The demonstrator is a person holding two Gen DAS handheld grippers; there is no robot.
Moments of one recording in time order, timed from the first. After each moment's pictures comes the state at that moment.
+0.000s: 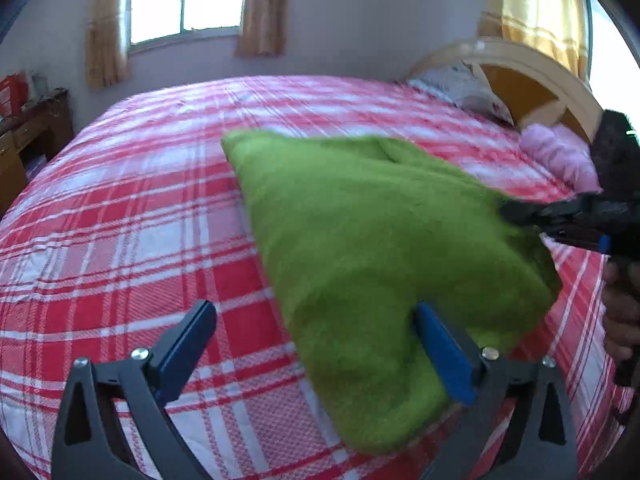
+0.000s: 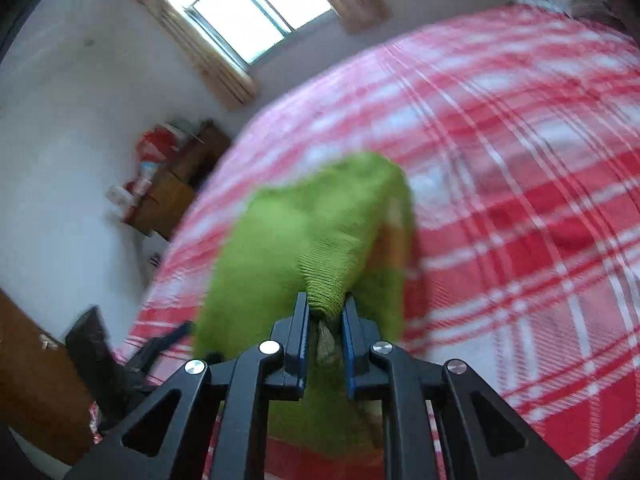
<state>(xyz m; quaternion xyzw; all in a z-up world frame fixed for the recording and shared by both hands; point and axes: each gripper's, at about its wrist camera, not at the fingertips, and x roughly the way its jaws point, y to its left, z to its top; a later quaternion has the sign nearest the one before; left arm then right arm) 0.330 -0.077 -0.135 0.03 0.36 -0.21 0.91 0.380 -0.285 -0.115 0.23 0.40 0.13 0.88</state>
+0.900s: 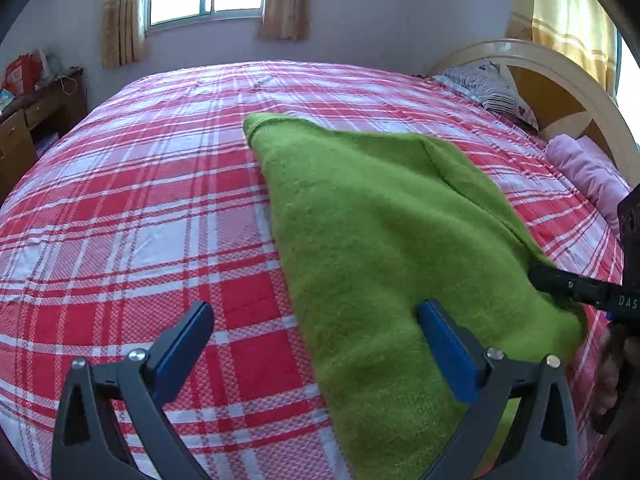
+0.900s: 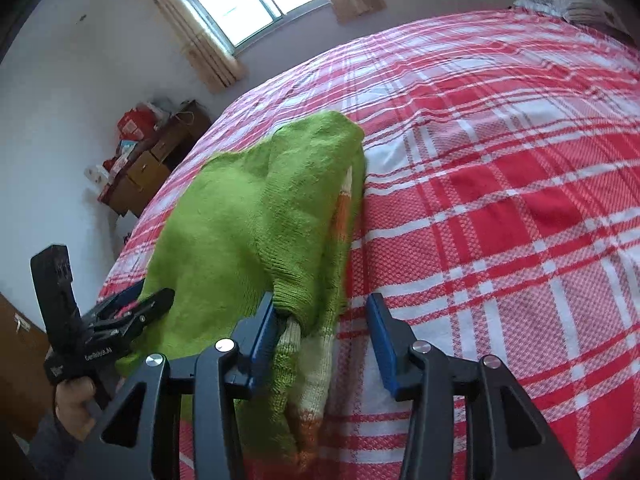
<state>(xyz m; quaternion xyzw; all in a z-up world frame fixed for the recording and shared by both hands) 0.358 -0.076 -0.140 0.01 0.38 -0.17 0.91 0.378 -0.295 -0.145 0.18 0.40 0.13 0.89</state>
